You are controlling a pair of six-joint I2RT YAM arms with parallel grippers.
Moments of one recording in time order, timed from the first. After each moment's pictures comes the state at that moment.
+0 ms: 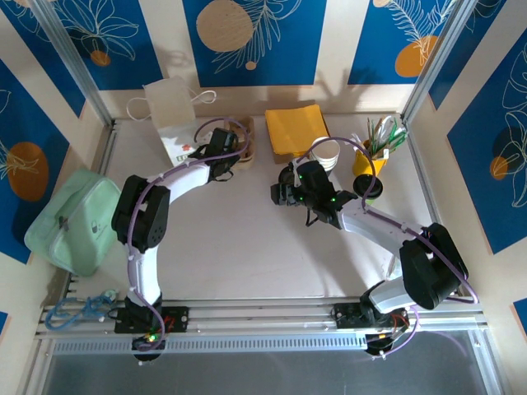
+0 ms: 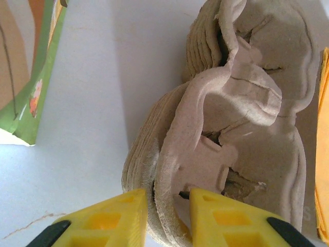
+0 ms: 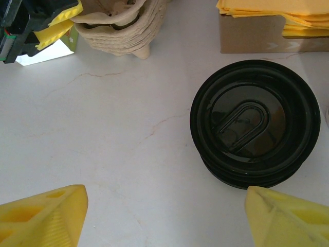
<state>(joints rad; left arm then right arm) -0.44 2.00 1.44 -0.22 -0.24 -1.00 0.59 1.43 0.87 -0.13 0.03 0.35</state>
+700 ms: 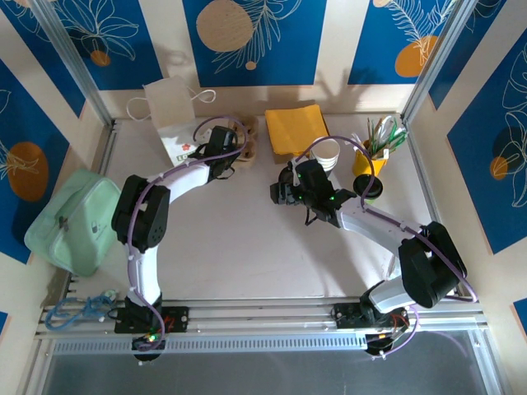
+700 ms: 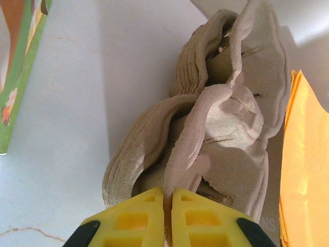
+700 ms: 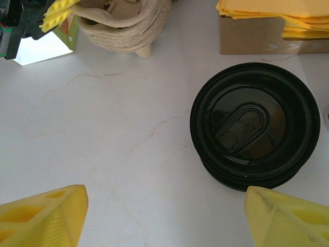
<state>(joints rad) -0.44 1.99 1.43 -0.14 -0.22 -1.05 0.59 1.44 0.89 -0.15 0.04 0.35</state>
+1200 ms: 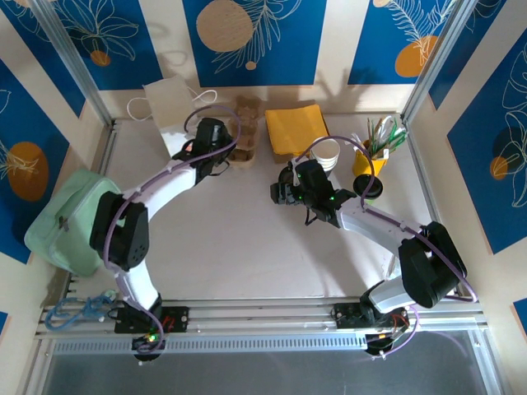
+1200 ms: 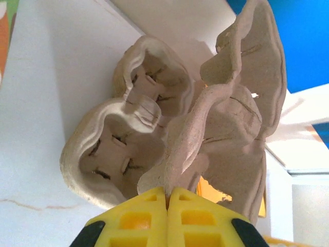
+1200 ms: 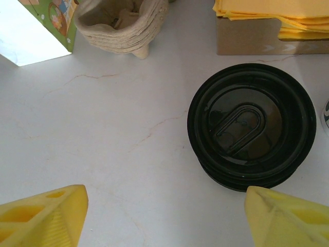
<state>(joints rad) -0.44 1.76 1.35 -0.16 -0.13 -1.02 0.59 1.44 0.89 -0.15 0.05 0.35</state>
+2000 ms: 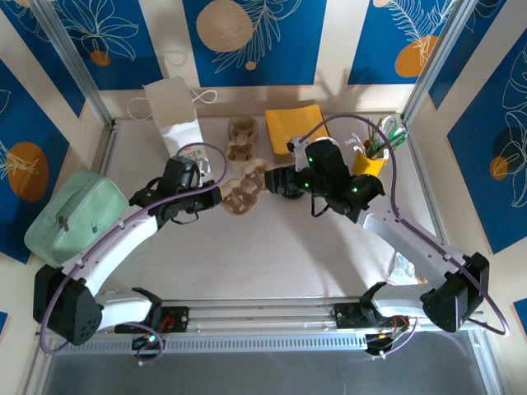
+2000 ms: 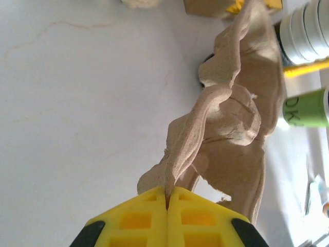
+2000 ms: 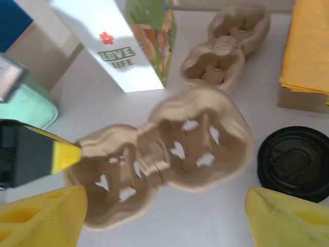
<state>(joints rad) -0.48 1.21 0.97 -0.55 0.24 -0.64 0.67 1.27 1.21 -0.52 -0.08 0.34</state>
